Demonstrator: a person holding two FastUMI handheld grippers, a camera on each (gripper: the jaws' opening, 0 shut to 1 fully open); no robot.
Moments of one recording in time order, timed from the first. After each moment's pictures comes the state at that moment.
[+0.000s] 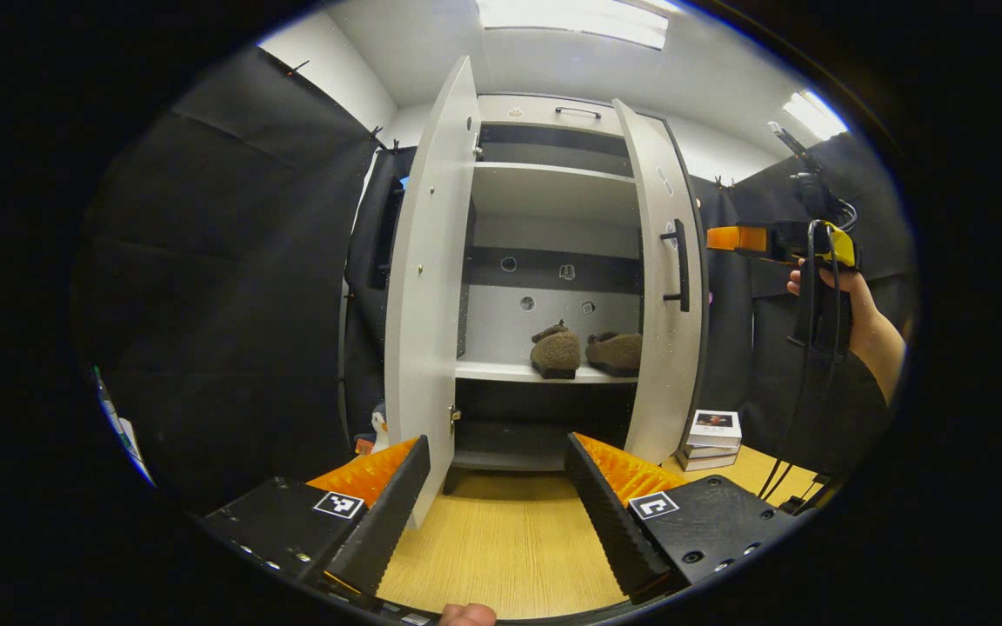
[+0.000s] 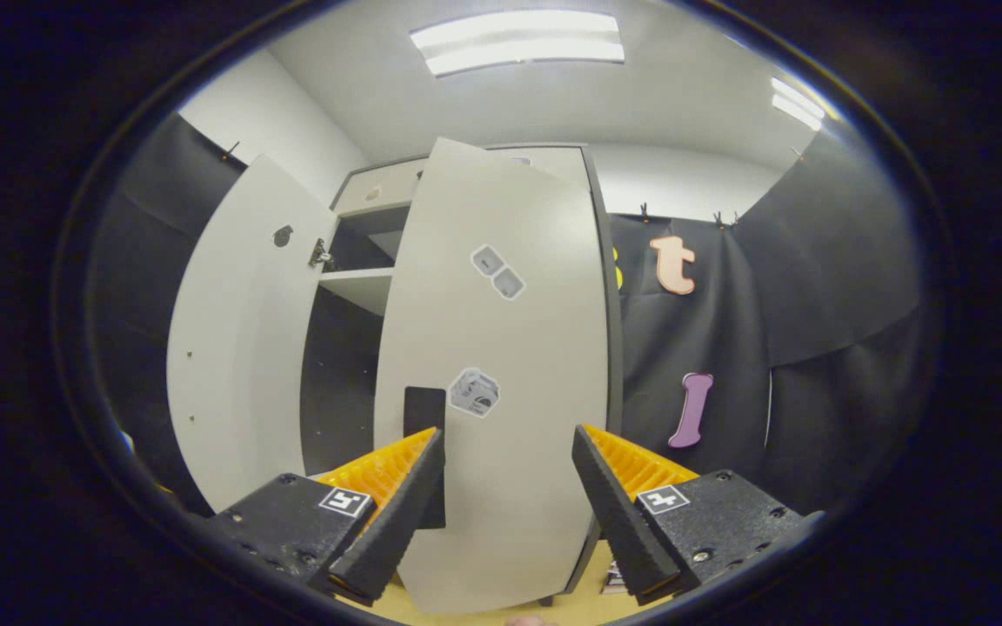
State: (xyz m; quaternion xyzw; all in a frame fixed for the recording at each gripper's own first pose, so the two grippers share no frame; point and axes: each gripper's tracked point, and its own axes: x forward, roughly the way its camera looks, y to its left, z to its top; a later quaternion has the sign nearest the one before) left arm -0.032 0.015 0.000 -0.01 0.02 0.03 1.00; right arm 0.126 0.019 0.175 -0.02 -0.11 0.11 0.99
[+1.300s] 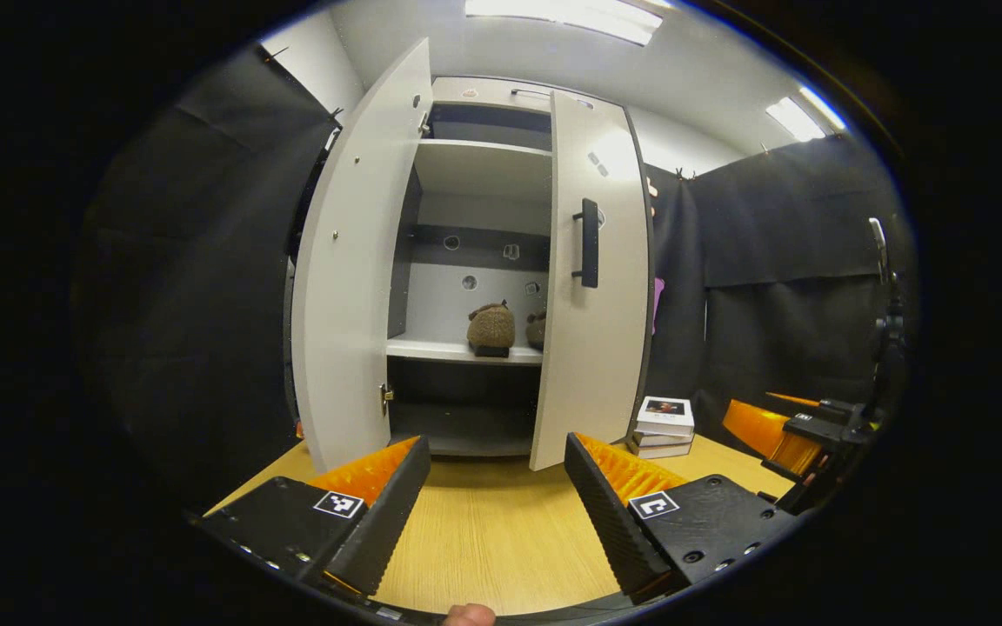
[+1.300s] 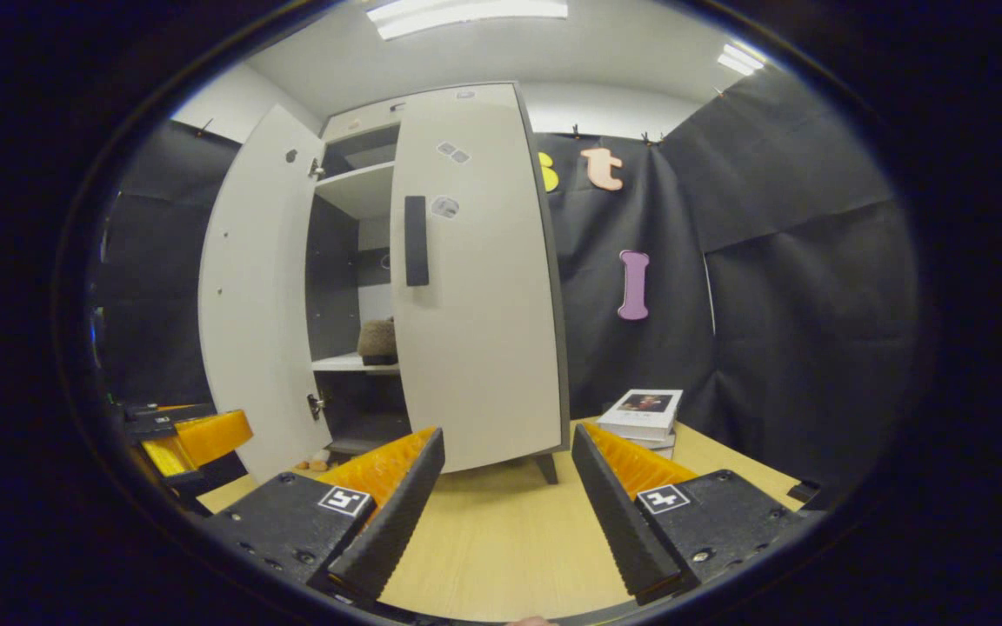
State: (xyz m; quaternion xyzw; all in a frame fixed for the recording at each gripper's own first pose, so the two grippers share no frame) left arm -0.022 -0.044 -0.015 -0.02 0.03 -0.05 1.00; right arm -0.001 -0.007 -0.052 0.06 0.02 0.04 1.00
